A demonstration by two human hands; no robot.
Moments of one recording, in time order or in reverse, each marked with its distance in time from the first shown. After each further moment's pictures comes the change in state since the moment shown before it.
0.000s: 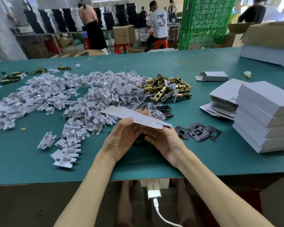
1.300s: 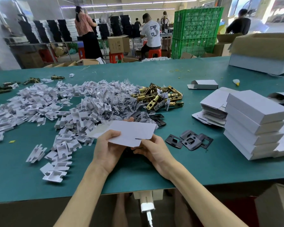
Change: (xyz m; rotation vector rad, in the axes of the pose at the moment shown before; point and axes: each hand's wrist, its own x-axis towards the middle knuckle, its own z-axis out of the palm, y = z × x) left_hand 0.005 0.004 -0.006 -0.080 0.181 -0.035; right_hand 0.003 0.009 0.002 -0.235 -0.084 -0.057
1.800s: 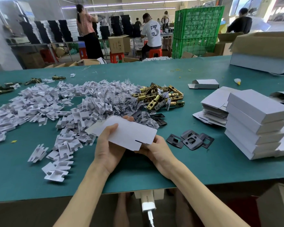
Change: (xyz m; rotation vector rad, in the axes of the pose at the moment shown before) left_hand 0.001 -0.002 0.006 -0.048 0.024 0.092; right_hand 0.001 -0.001 -0.001 0.007 0.025 0.006
